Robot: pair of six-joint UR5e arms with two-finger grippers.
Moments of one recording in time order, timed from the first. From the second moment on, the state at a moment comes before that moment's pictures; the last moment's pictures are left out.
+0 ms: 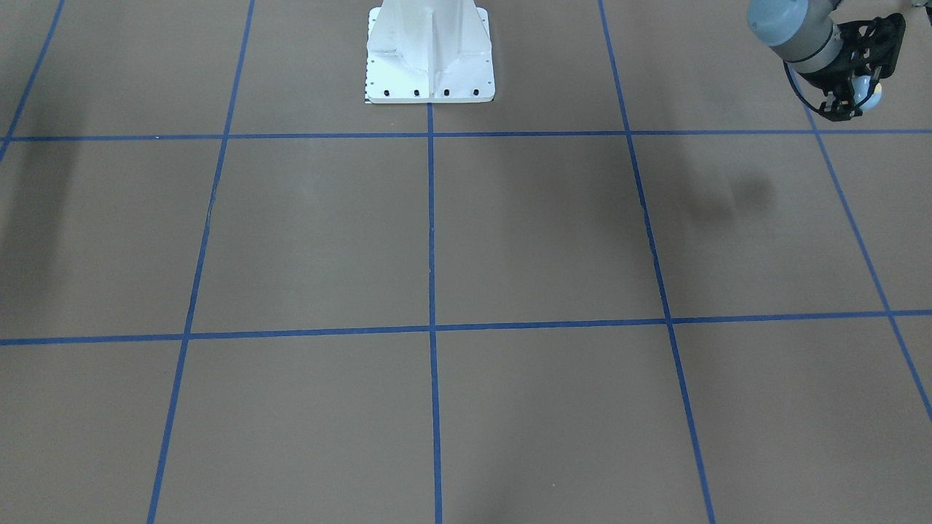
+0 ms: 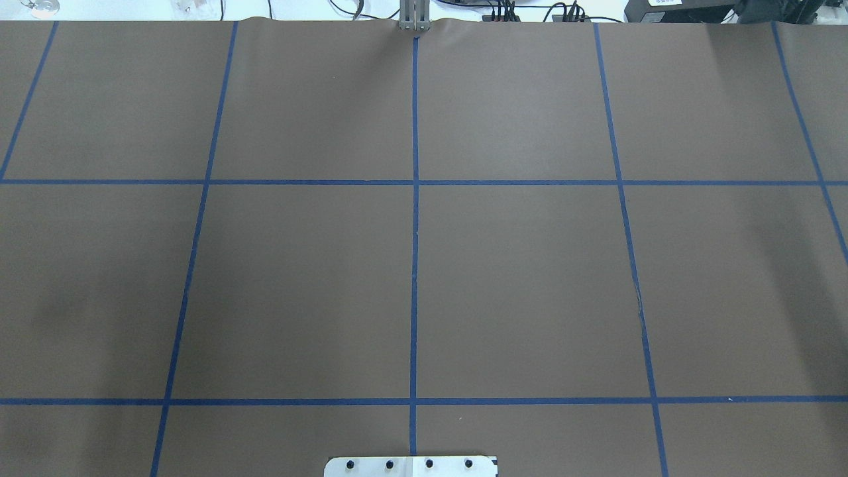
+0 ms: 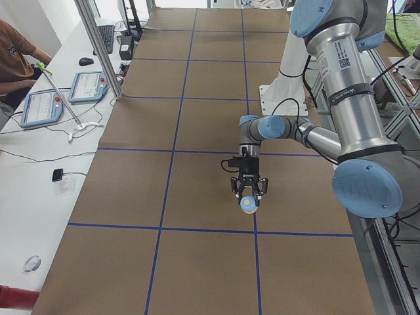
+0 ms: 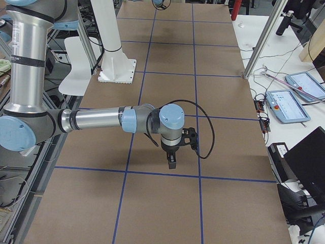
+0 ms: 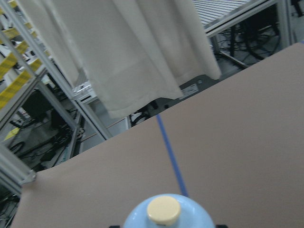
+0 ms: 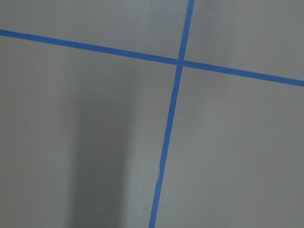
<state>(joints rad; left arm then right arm) -0.58 -1.28 -2.22 -1.12 -1.44 -2.01 1.58 -1.72 1.85 -1.69 2.35 -0.16</state>
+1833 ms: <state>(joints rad) -0.42 -2.14 -1.60 -2.25 -1.16 -1.14 1.58 -1.72 1.85 -1.69 2.35 -0.16</state>
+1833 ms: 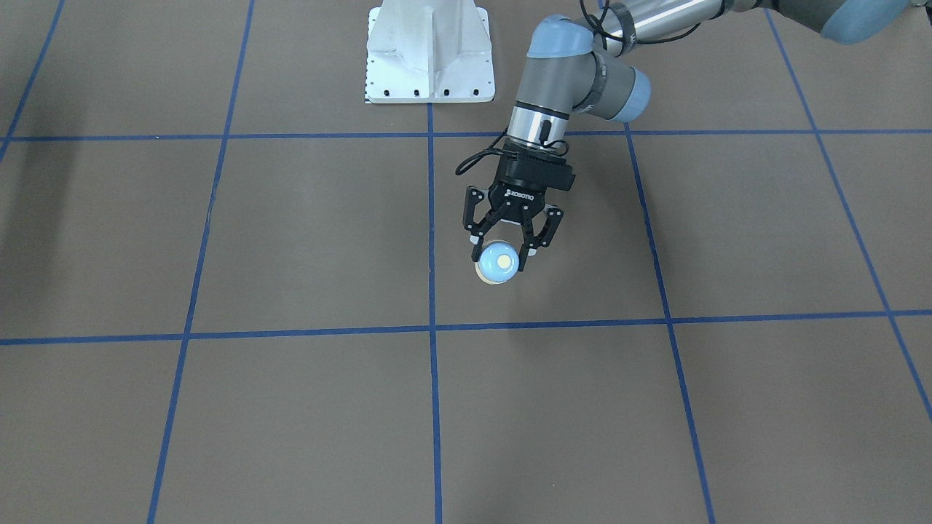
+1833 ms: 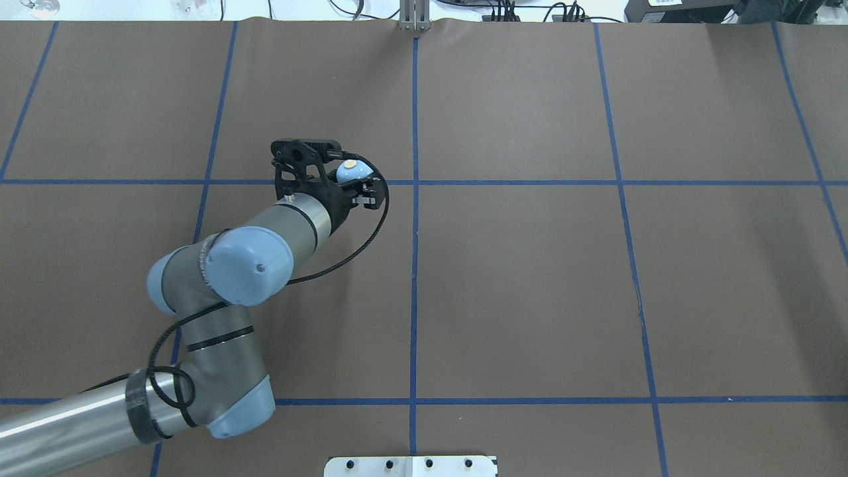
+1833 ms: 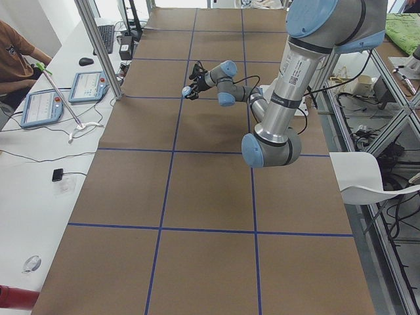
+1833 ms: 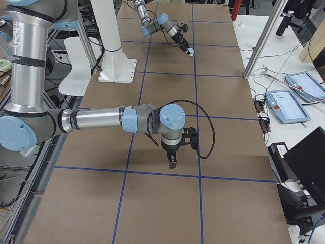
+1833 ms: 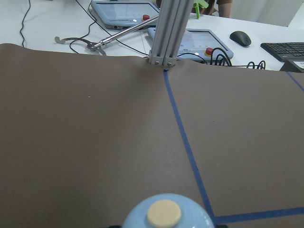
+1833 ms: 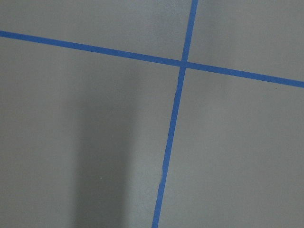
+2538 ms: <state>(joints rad) -0.36 -2.36 -1.20 -2.37 -1.00 -1.14 1.58 -1.72 1.85 -1.69 2.35 -0.16</state>
